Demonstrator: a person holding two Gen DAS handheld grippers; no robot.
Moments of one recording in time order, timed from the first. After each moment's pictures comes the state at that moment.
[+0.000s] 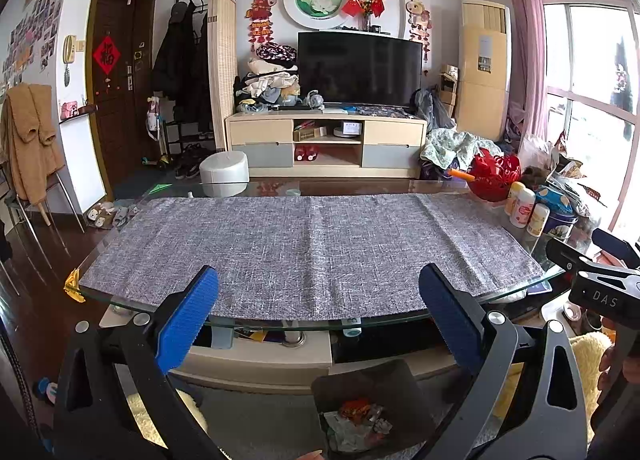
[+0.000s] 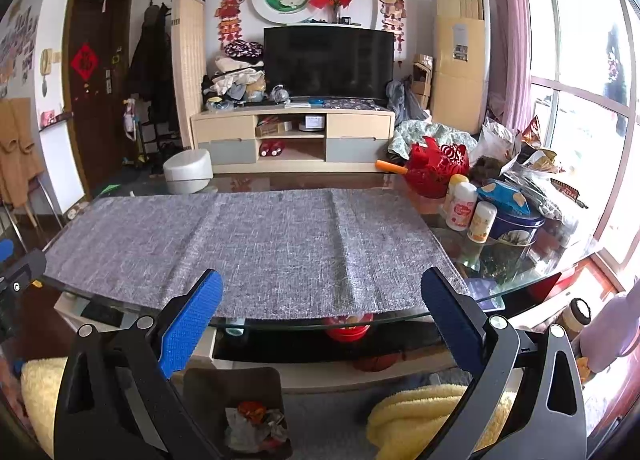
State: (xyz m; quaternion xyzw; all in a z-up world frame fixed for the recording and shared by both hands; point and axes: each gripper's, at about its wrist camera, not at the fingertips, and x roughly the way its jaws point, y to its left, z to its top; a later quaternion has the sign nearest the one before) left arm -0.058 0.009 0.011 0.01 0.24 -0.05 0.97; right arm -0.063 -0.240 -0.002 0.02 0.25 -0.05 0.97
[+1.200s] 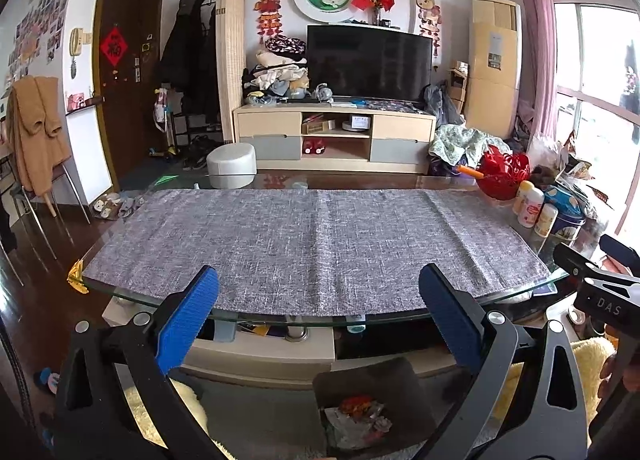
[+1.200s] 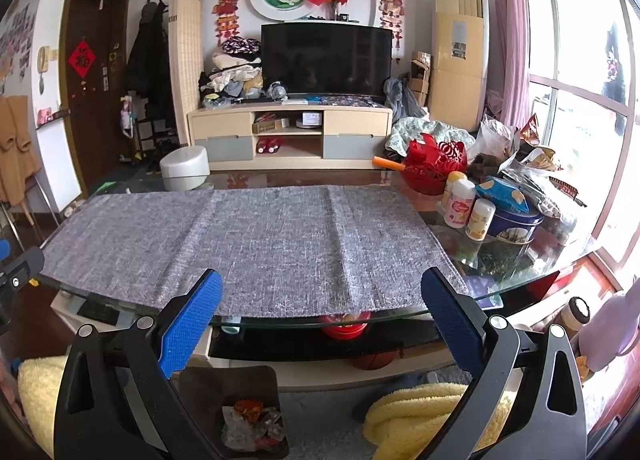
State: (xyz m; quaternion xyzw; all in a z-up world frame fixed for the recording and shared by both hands) left arm -0.051 0.003 0.011 0.01 0.25 -0.03 0.97; right arm -0.061 -0.236 -0.005 0.02 0.26 -0.06 0.96
